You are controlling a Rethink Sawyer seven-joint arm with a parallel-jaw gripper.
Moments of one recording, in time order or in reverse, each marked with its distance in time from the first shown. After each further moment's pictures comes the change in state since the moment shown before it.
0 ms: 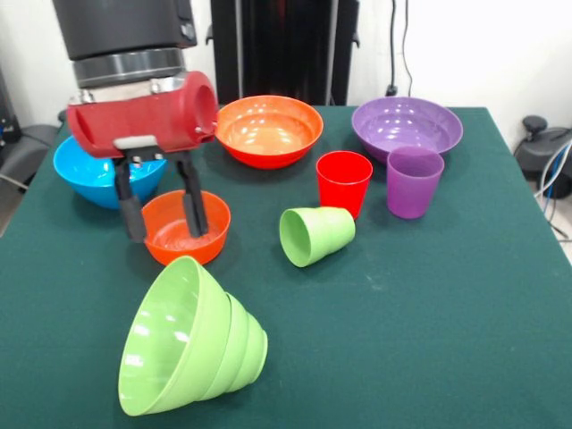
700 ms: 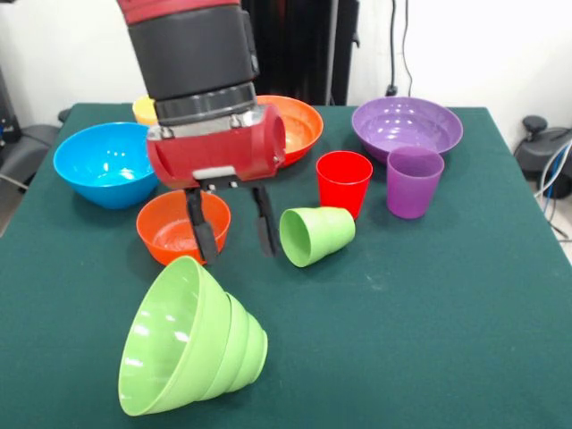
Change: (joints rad) arm 0.055 0.048 -0.001 0.000 -0.024 0.000 0.000
